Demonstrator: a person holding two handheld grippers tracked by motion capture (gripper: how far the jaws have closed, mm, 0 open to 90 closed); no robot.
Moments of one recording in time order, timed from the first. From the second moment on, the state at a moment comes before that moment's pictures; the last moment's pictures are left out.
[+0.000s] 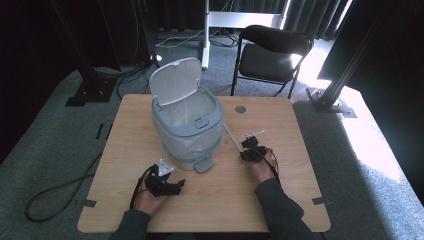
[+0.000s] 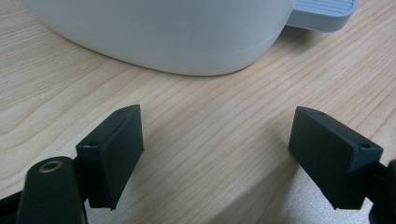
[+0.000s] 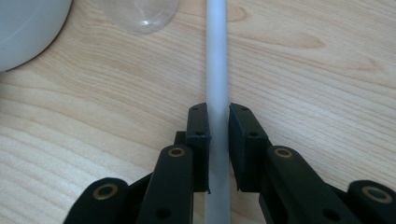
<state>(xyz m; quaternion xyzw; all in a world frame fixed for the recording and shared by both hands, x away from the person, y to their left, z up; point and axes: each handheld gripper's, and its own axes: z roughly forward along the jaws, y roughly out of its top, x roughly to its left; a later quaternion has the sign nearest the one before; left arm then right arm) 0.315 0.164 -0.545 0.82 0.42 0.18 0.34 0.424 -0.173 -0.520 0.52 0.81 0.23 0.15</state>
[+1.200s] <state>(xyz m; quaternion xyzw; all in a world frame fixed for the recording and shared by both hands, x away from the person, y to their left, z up) 0.315 0.164 -0.545 0.82 0.42 0.18 0.34 0.409 -0.186 -0.466 0.50 0.77 0.32 0.21</state>
